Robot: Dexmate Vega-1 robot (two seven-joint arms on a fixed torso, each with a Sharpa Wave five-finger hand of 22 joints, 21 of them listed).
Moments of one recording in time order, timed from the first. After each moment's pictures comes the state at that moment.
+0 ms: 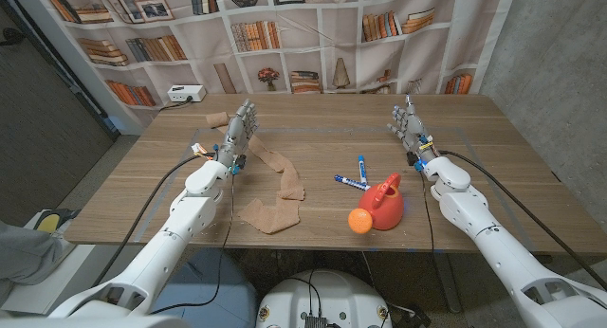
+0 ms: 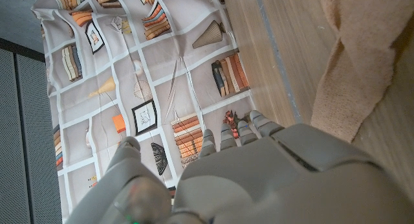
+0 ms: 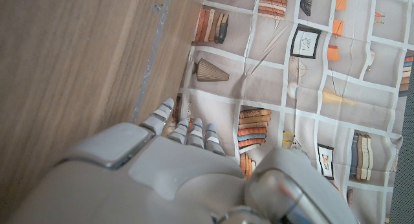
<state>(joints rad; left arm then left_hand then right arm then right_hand) 0.91 0.38 0.20 -1.35 -0.45 -0.23 -0.12 0.15 0.00 0.39 -0.08 0.18 -0.02 -0.10 0.19 0.17 -0.02 0.01 0.21 0.19 -0.06 0.00 0.18 0.18 0.02 0.03 0.19 0.17 -0.89 -0.39 -0.20 -1.33 0.50 0.20 0.12 0.23 0.07 -0.20 0.00 0.23 -0.03 0.03 0.19 0.18 -0.03 0.03 0.20 0.19 -0.12 0.00 0.20 0.19 0.07 0.08 0.18 0.17</state>
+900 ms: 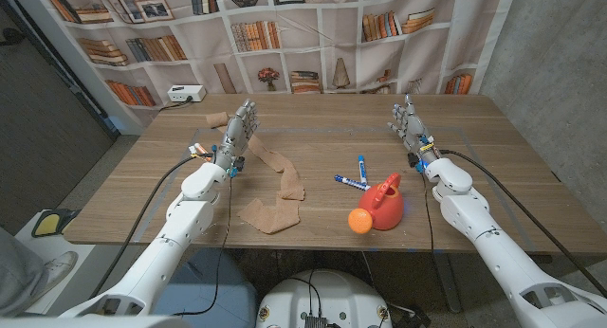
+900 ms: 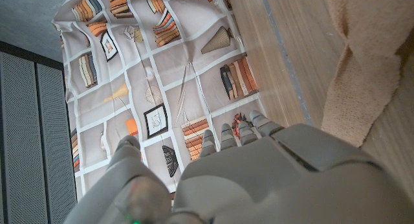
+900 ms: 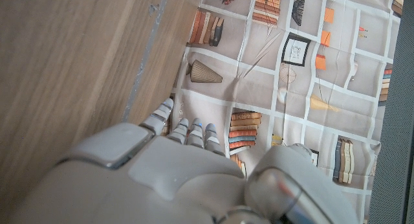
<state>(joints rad) 0.95 0.37 0.15 -1.40 -0.42 -0.24 -0.16 0.16 0.01 0.39 -0.09 0.18 -0.02 -0.10 0.19 0.17 -0.03 0.02 0.21 0.19 -0.08 0.00 0.18 0.18 0.02 0.03 0.19 0.17 -0.91 -0.38 -0.17 -1.34 0.44 0.25 0.15 0.26 0.07 -0.20 -0.02 0.23 -0.03 0.03 0.19 0.18 -0.03 0.03 0.20 0.19 -0.12 0.00 0.20 0.19 0.06 0.09 0.18 0.17</state>
